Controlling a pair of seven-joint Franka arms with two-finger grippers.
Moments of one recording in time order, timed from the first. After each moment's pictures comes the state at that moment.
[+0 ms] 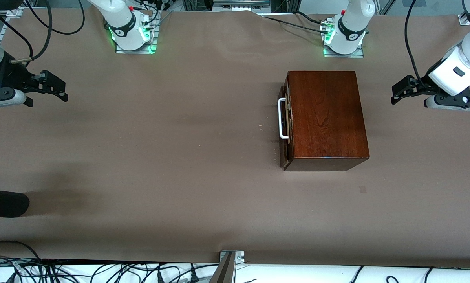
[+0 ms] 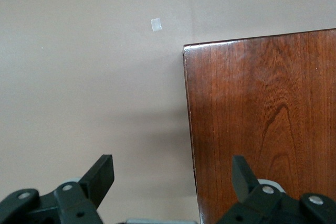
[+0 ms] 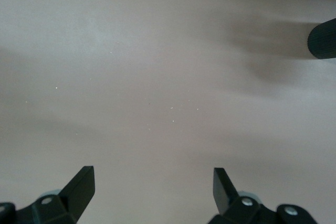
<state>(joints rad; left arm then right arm) -0.03 -0.03 -0.03 -1.70 0.04 1.59 0.02 0.11 0.01 -0.05 -1.62 0.03 1.66 -0.11</state>
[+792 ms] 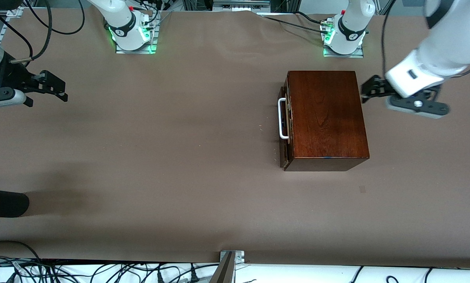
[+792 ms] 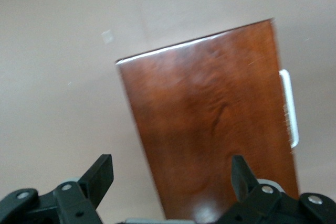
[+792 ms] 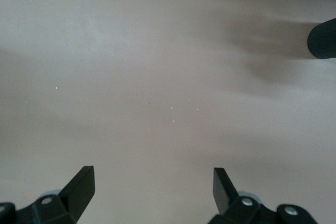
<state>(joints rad) -0.05 0.09 -0.21 -1.57 0.04 1.55 -0.03 0.11 0.01 -0.05 -1.62 0.03 1.66 -0.11</state>
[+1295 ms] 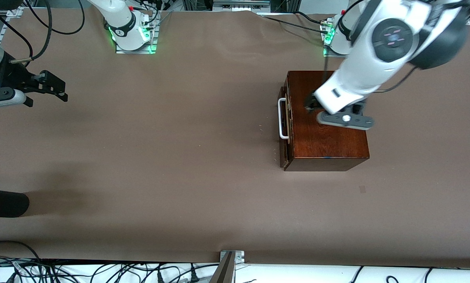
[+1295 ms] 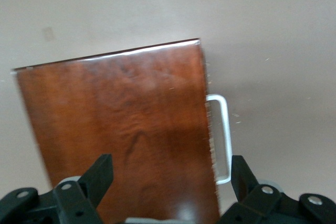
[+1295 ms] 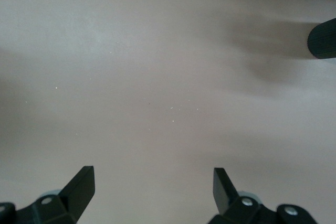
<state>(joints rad) -0.21 0.26 -0.27 -1.51 0.04 1.64 -0.36 0.11 0.01 -0.05 -1.62 0.03 1.66 -0.11</state>
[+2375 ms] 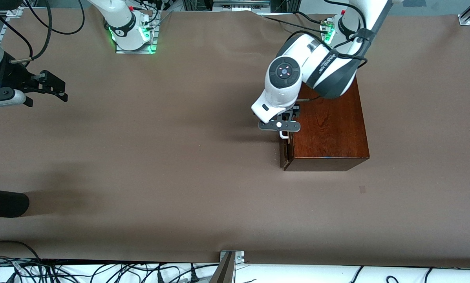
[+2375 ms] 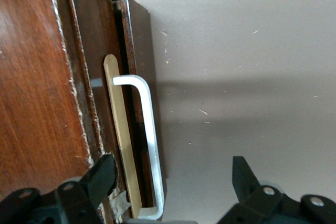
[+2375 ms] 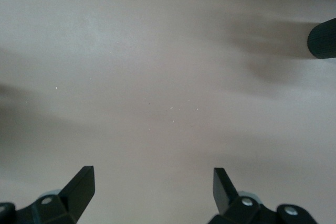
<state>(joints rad) -0.41 0.42 -0.27 -1.63 0.11 1.81 -0.64 0.11 0.01 -0.05 -1.62 0.03 1.66 -0.11</state>
